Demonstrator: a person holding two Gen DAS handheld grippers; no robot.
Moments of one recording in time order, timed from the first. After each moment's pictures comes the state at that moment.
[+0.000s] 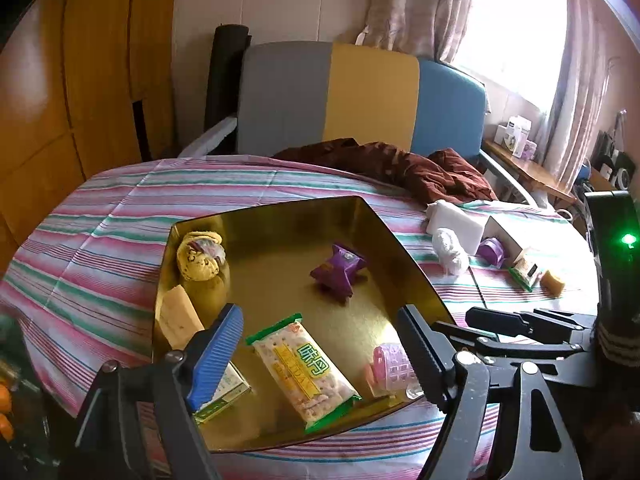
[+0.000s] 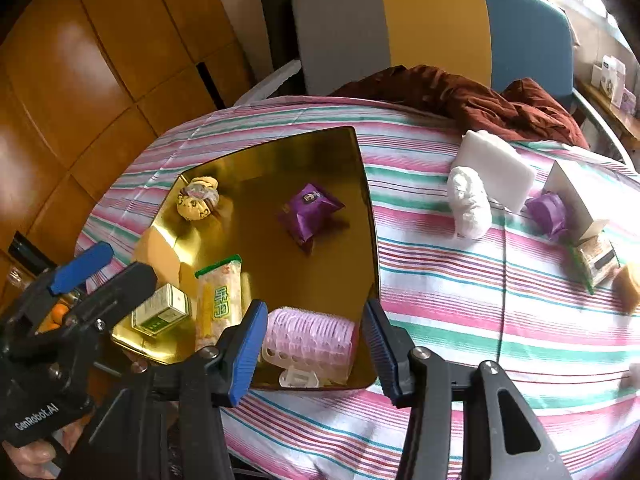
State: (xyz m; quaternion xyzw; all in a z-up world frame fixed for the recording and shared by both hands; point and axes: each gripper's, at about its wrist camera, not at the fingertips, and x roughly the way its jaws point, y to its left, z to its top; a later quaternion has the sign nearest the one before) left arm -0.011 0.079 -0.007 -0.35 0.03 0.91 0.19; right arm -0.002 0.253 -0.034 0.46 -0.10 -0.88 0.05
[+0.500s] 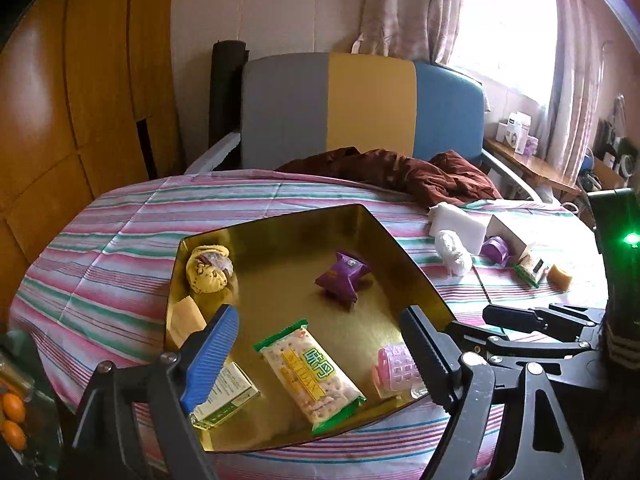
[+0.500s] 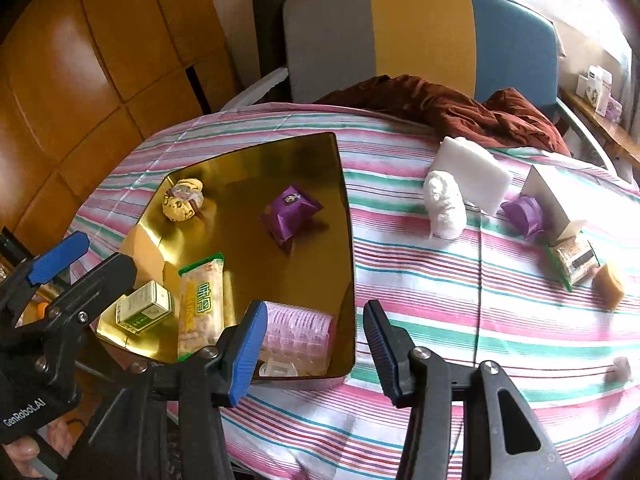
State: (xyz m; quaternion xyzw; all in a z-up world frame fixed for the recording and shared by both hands) left arm 0.001 0.086 -0.001 -0.33 0.05 0.93 0.18; right arm 0.010 0.260 -0.031 0.45 -0.09 -0.89 0.02
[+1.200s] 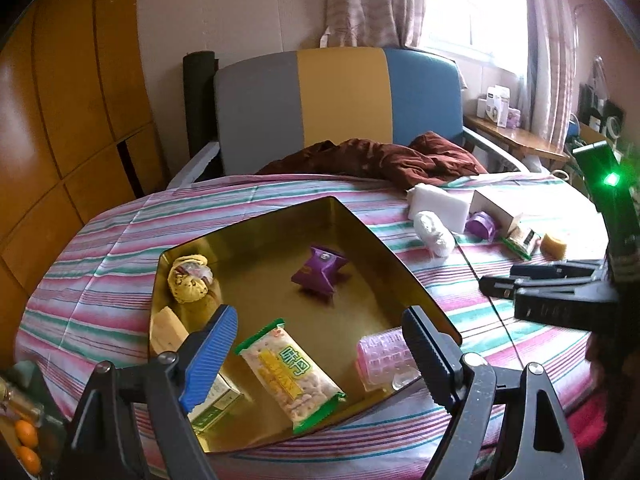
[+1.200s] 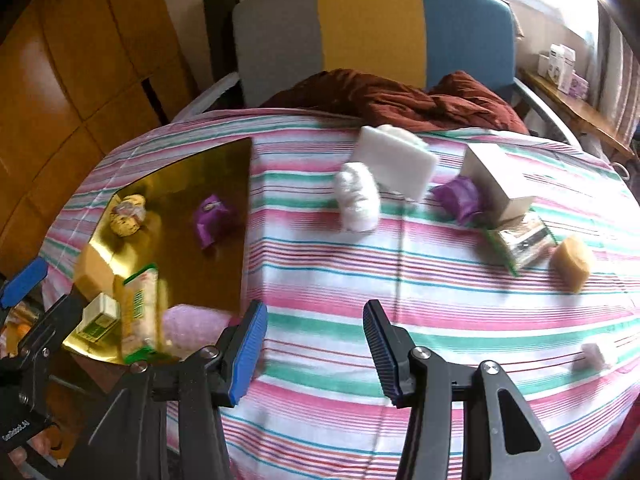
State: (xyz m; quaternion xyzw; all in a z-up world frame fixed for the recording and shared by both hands) left arm 0.015 0.119 -0.006 -0.32 0.11 0.92 0.21; right arm 0.019 0.329 -0.034 0.46 -0.10 -0.88 -0.04
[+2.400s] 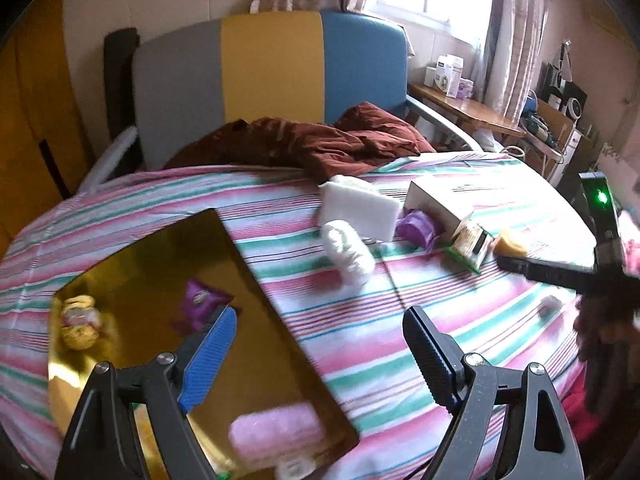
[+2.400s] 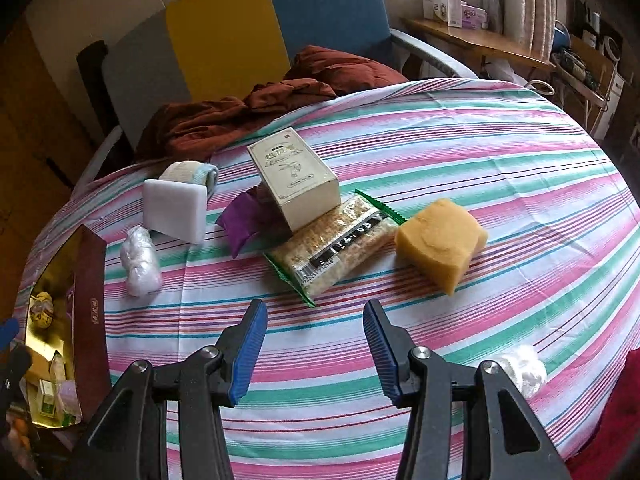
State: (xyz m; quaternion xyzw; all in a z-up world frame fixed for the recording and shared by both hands) left arm -0.045 0.238 -0.012 -0.40 0.11 0.86 0.31; right arm 0.037 0.505 -0.055 0.45 -0.20 -0.85 -0.17
